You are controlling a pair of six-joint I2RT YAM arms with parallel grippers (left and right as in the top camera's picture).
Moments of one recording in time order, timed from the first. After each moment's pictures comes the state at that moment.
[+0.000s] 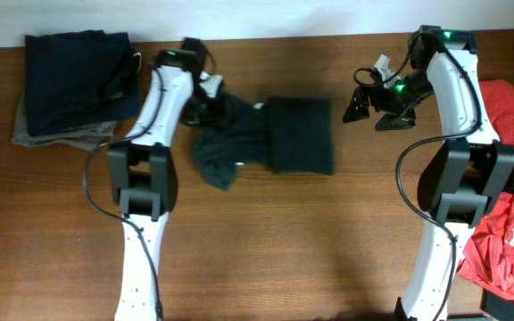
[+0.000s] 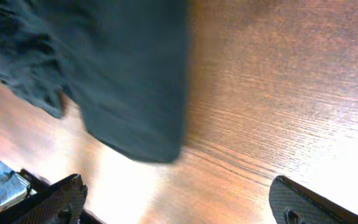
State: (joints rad) left arm -0.18 2.63 2.45 -1.35 0.27 -0.06; right arm -0.12 2.34 2.20 -1.54 -0.52 -0.18
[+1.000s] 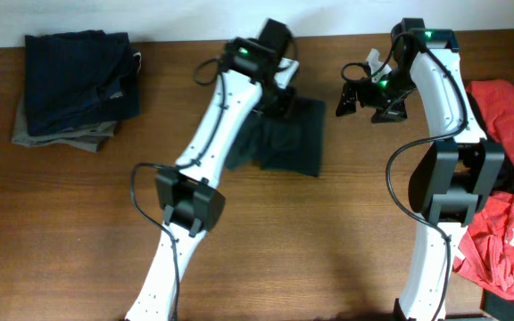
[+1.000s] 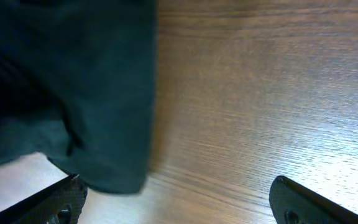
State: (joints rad) left arm -0.51 2.64 2.85 -1.50 0.17 -0.08; right arm -0.05 2.34 2.20 -1.41 -0.39 -0.03
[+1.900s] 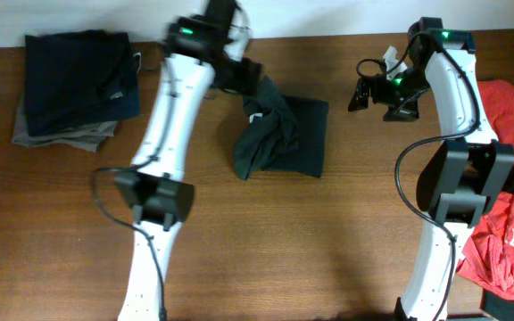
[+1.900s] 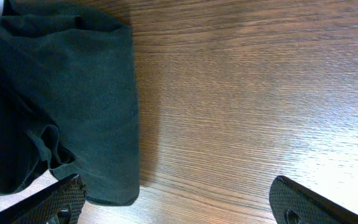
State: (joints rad) left arm -0.30 2.54 2.88 -1.52 0.14 -0.09; right arm -0.11 2.34 2.20 -1.39 -0.39 0.00
